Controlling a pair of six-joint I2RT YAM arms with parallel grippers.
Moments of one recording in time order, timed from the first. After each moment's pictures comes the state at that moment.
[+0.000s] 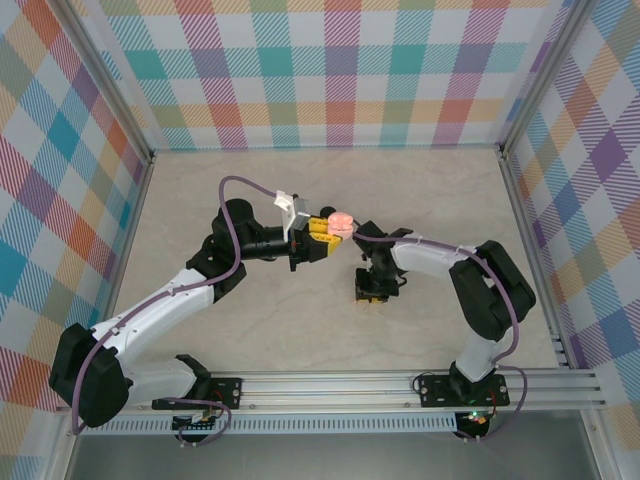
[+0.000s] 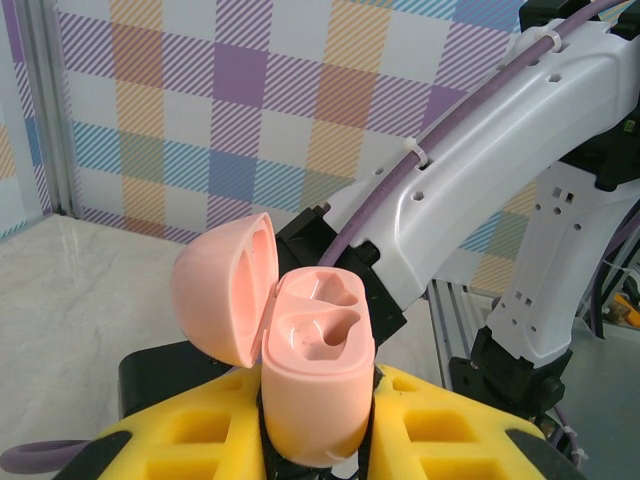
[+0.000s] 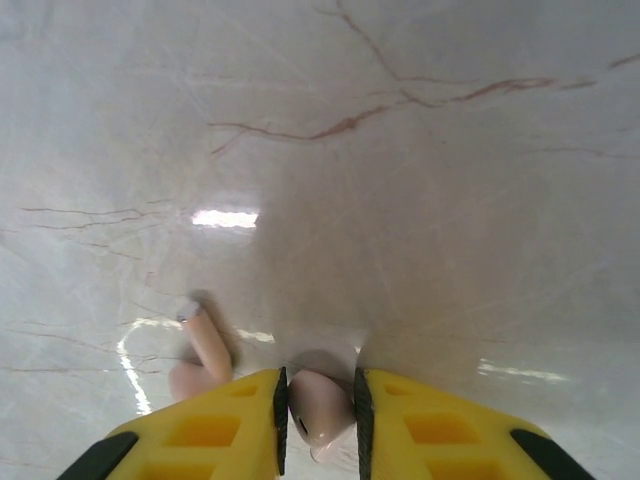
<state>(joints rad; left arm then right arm) -0.63 1.20 0.87 0.29 0.79 -0.11 0.63 1.75 1.03 -0.78 -0.20 0.63</state>
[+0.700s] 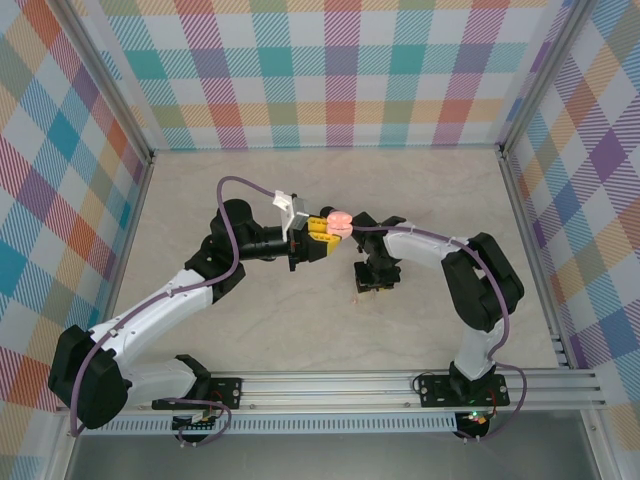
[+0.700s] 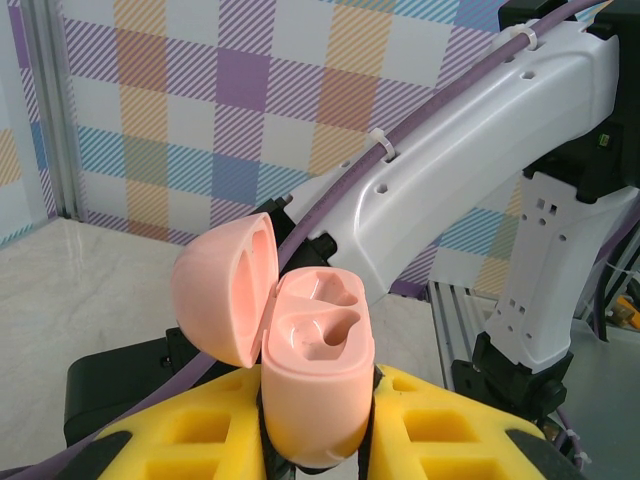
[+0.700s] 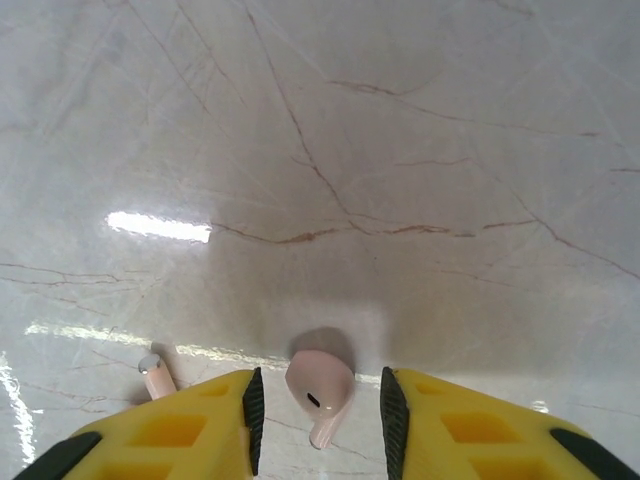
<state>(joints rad) -0.63 1.19 0.87 0.28 0.78 -0.11 0.63 1.82 1.17 -0.90 -0.07 0.47</state>
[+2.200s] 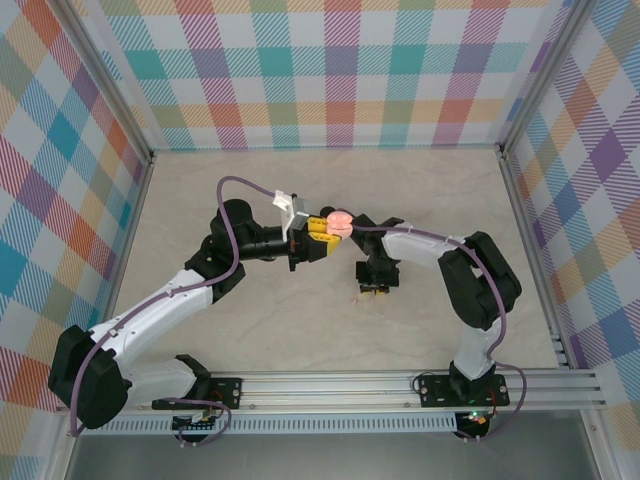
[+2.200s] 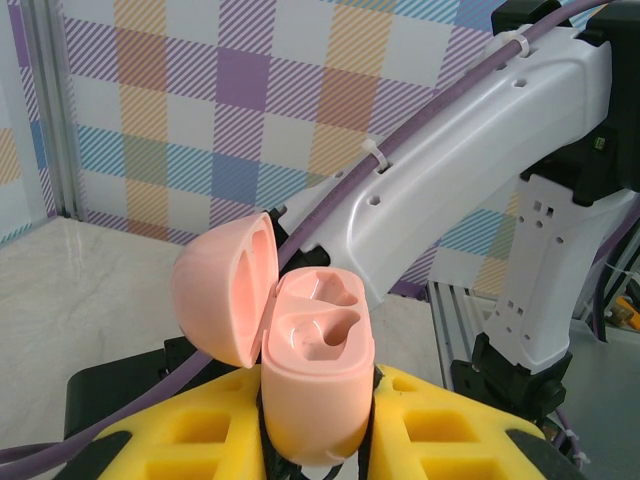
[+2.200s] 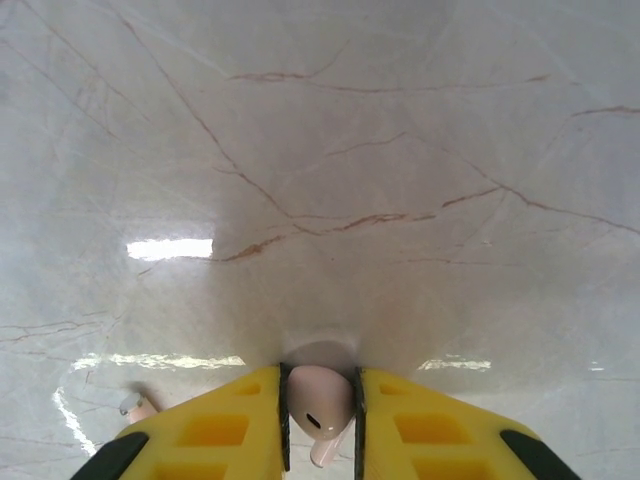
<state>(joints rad) -0.63 1.19 0.87 0.28 0.78 -0.11 0.63 1.84 1.16 -0.89 -0.06 0.63</state>
